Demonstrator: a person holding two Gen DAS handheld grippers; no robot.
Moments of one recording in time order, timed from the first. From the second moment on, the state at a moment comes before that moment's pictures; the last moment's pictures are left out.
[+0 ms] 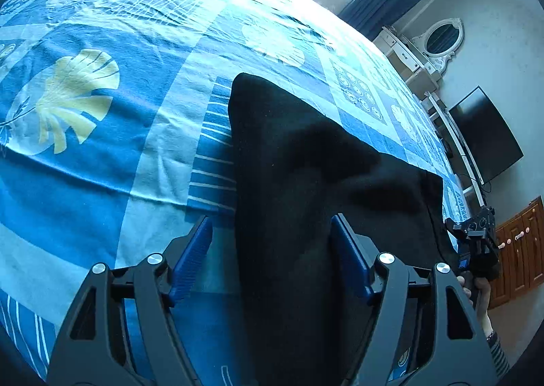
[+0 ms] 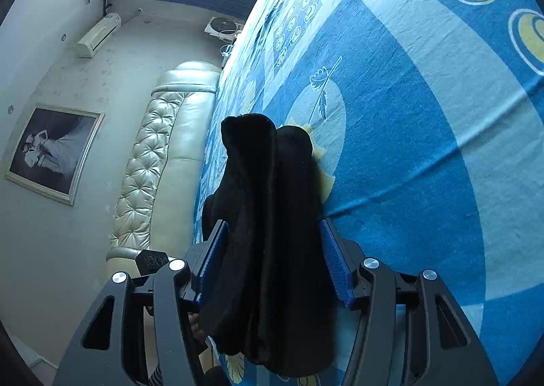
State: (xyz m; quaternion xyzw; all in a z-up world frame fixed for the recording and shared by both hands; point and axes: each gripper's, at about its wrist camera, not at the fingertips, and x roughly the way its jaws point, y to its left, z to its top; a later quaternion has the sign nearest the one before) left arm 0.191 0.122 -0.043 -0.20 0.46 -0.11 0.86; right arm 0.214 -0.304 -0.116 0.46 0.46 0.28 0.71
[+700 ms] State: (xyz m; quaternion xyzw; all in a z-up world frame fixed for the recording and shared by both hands) left arm 0.104 0.123 -0.061 -0.33 0.45 -0.16 0.81; right arm 0.152 -0.293 -0.105 0.48 0.44 0.27 0.71
